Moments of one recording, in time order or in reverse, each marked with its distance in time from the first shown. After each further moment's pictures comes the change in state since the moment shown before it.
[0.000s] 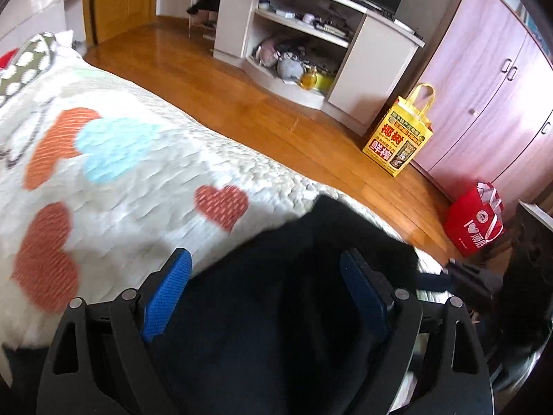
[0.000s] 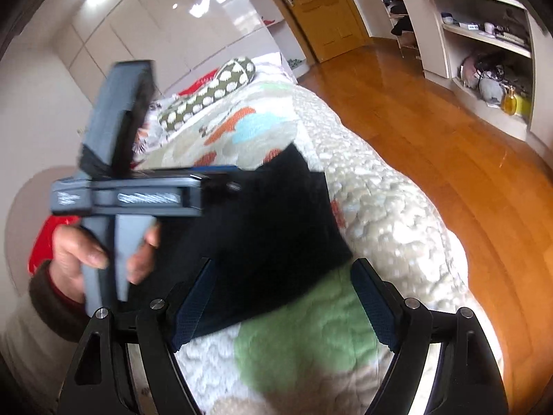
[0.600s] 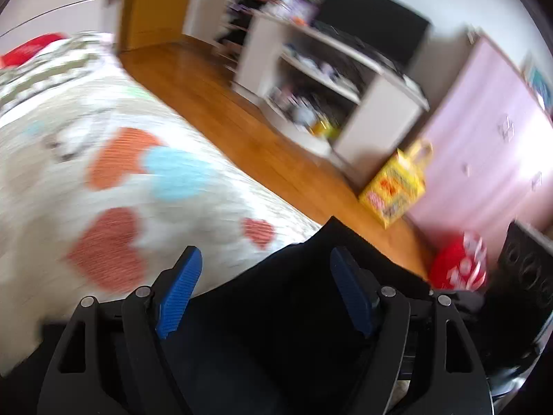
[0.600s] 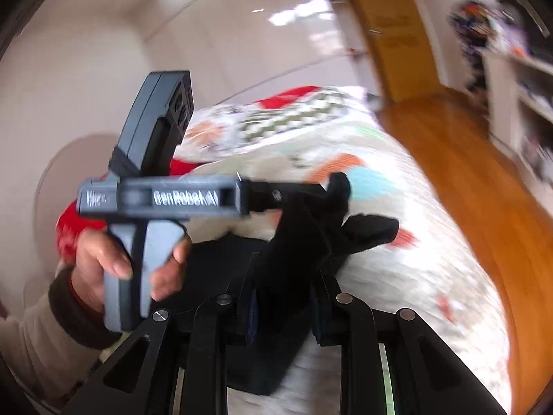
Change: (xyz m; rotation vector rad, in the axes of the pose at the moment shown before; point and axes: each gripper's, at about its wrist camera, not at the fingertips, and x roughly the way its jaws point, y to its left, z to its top) left arm -0.118 0.045 -0.016 -0.188 -0.210 -0.007; right arm -0.008 0.128 0.032 -0.311 -0.074 0.195
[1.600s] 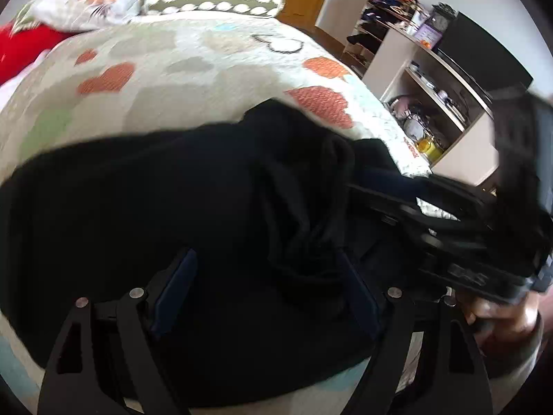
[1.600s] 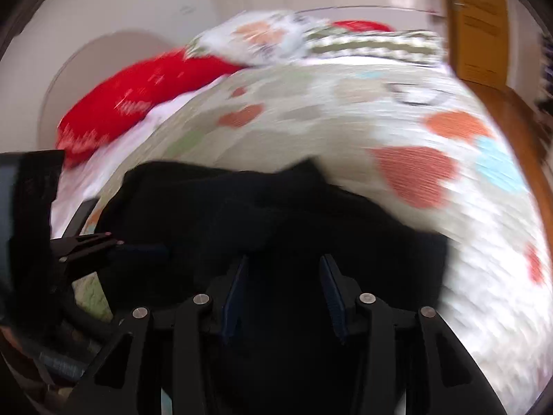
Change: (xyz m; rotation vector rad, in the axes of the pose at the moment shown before) left arm -0.073 0.089 -0.168 -0.327 0.023 0.356; right arm 0.177 0.085 -0.014 -0.249 0.355 0.079
